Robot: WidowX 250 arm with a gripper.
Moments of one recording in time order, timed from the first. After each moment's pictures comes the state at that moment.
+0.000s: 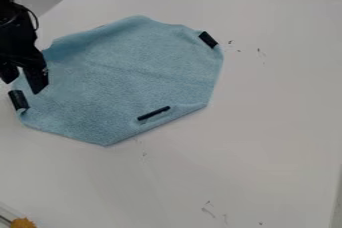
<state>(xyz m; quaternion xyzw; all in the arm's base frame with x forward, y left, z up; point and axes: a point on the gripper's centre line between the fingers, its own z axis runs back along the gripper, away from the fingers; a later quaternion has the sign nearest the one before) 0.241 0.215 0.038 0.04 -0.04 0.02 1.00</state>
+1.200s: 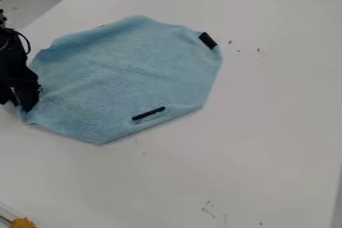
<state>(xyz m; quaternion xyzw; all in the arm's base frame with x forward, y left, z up) 0.227 0.226 0.006 0.05 -0.06 0.07 0.99</state>
